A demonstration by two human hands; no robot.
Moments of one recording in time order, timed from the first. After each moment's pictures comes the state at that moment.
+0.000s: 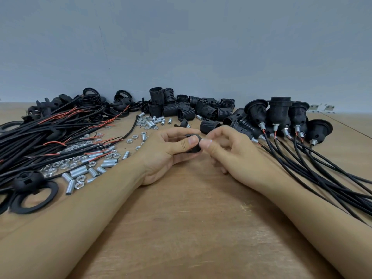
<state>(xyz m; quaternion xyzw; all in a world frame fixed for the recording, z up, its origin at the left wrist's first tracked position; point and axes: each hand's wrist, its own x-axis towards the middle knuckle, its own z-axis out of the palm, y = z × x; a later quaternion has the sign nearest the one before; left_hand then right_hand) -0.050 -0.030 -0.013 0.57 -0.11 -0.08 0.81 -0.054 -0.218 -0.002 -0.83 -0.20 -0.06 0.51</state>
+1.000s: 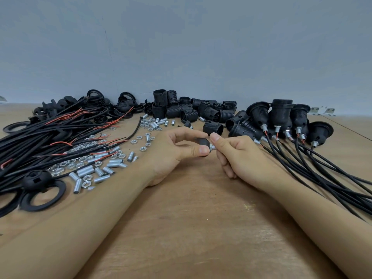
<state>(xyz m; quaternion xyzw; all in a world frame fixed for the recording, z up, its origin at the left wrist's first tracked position) -0.058 -0.034 -0.009 0.69 -0.14 0.01 0.71 -0.052 -0.221 -0.005 -0.84 -0.19 -0.02 0.52</state>
